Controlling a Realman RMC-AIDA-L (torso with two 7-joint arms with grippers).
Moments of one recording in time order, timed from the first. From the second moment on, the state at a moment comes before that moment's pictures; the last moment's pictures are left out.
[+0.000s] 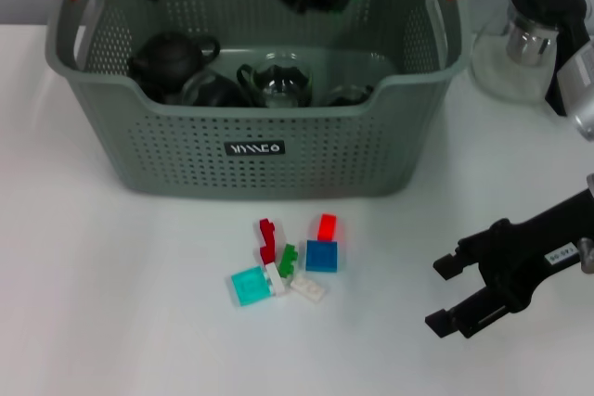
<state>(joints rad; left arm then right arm) -0.90 -2.08 0.98 1.28 2.34 1.52 -2.31 0.64 2.05 -1.10 -0.99 -2.30 -1.77 1.98</state>
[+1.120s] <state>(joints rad) -0.96 -2.09 1.01 1.21 2.50 1.31 -2.38 0.64 2.06 -1.11 -1.00 -2.30 -1.77 1.97</state>
